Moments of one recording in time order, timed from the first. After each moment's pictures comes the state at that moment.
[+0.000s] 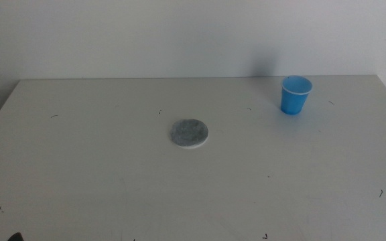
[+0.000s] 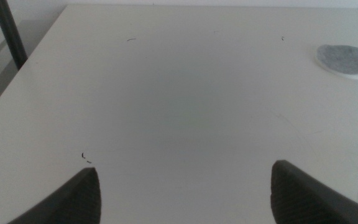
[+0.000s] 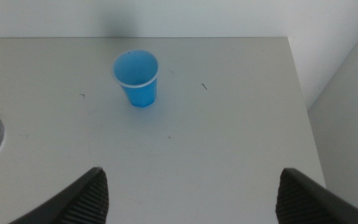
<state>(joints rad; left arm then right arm) -0.07 -0.01 0.03 0.07 0.37 -0.15 0.06 1.09 -1.10 -0.07 0.75 0.12</state>
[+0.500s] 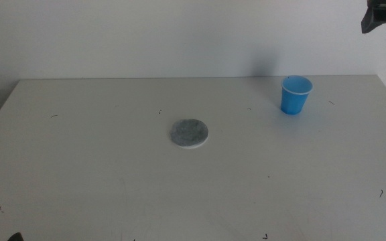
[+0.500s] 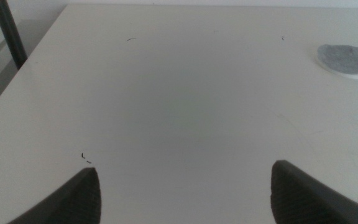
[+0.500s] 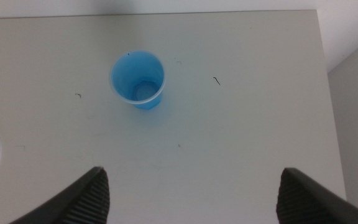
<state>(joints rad) -0.07 -0.01 0.03 0.07 0.37 -0.15 0.06 1.65 -1.81 -0.03 1.17 0.13</state>
